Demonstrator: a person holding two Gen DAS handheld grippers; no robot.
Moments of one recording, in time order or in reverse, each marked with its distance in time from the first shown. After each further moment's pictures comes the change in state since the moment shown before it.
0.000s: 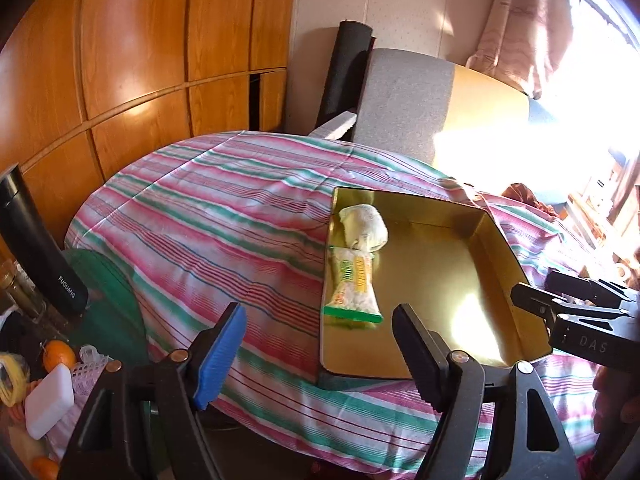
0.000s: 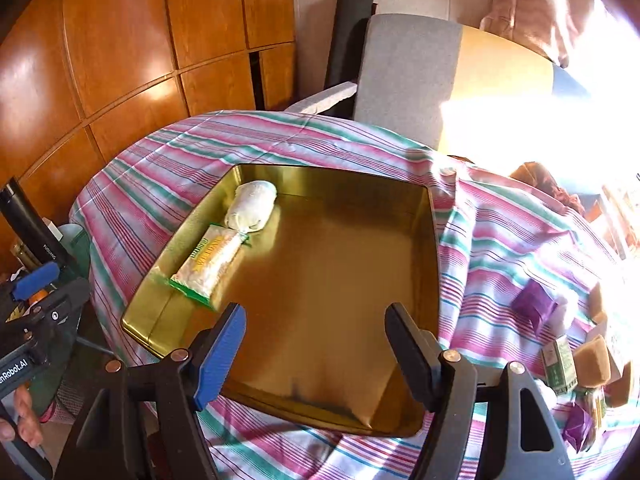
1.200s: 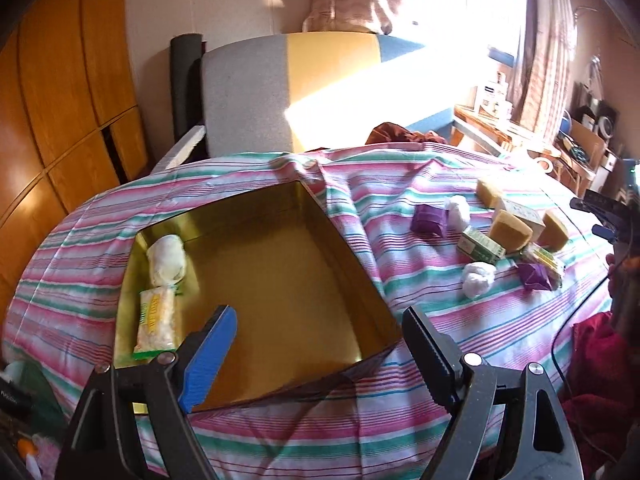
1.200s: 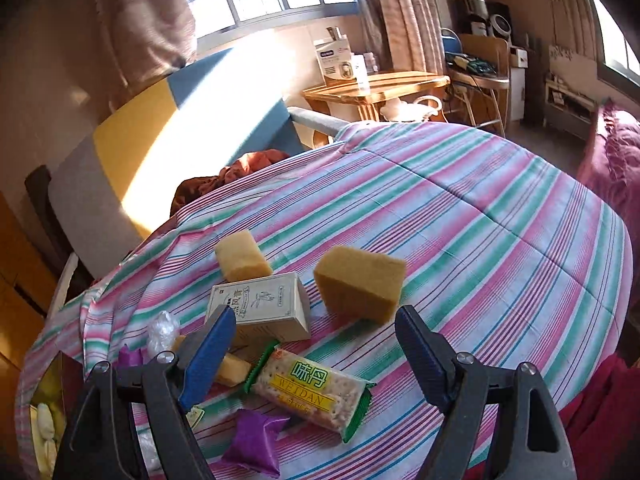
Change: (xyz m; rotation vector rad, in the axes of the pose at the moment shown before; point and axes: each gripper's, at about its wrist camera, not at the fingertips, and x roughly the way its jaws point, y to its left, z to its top) left arm 0.000 -0.201 -0.010 0.408 0.042 -0.281; right arm -0.134 -0.383 -0.165 0.924 -0.223 -0.518
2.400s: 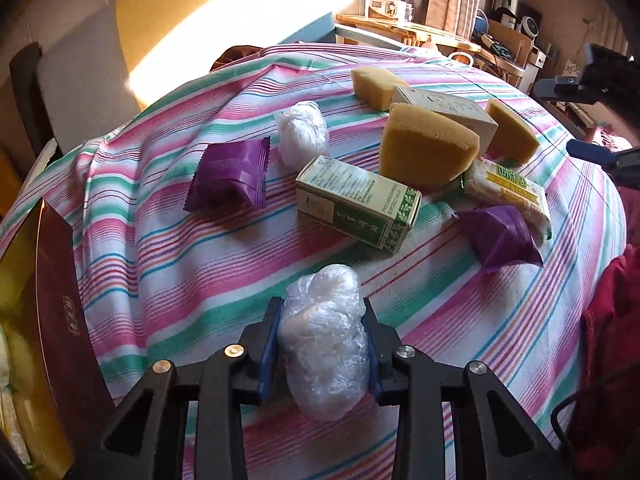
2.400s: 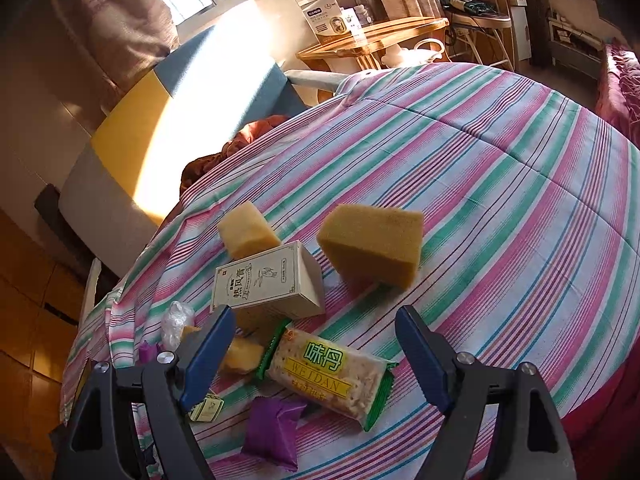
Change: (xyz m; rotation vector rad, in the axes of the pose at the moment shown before) left arm 0.167 -0.164 0.009 0.277 0.226 -0.236; right arm 0.029 -0.013 -0.002 0.098 0.157 0.126
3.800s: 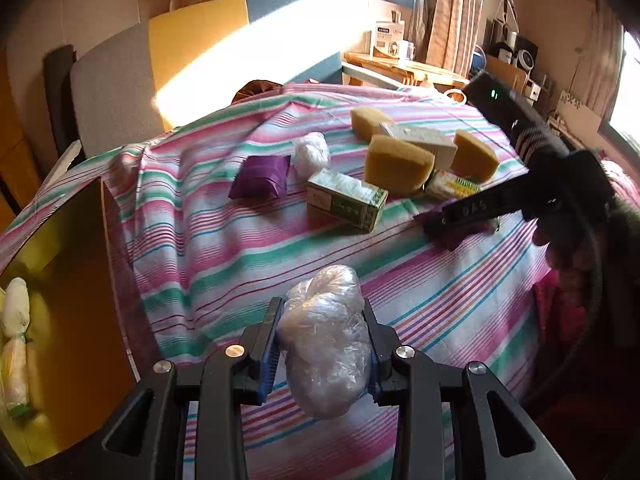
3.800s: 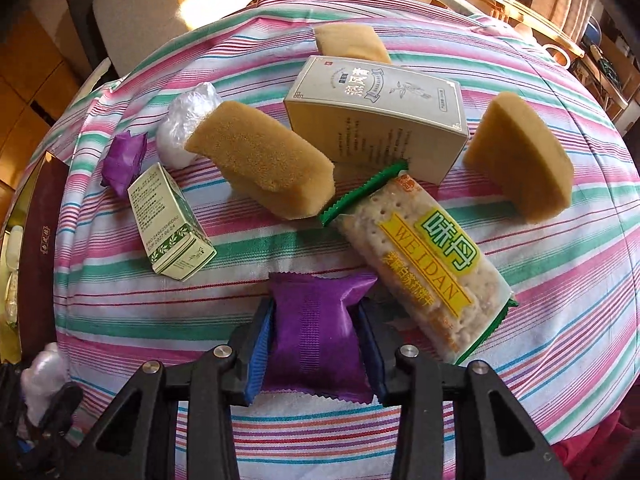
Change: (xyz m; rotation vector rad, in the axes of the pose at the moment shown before) left arm -0.082 0.004 -0.042 -0.061 -0.144 -0.004; right arm 0.071 0.070 -0.078 -0.514 0.411 -0.113
